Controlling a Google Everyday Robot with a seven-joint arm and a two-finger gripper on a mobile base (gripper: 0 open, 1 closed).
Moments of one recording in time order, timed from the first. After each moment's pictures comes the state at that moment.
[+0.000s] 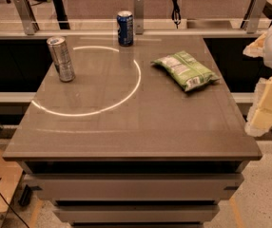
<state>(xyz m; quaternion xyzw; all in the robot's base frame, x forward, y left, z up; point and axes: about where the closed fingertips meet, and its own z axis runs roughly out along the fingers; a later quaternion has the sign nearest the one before) 0.438 -0.217 0.976 -0.60 0.78 -0.03 0.16</state>
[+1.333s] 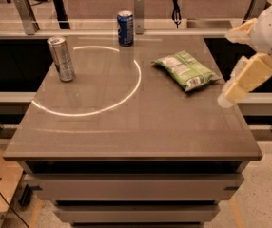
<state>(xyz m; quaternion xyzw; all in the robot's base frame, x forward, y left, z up) 0.495 -0.188 0.983 -0.58 0.75 0.07 0.29</state>
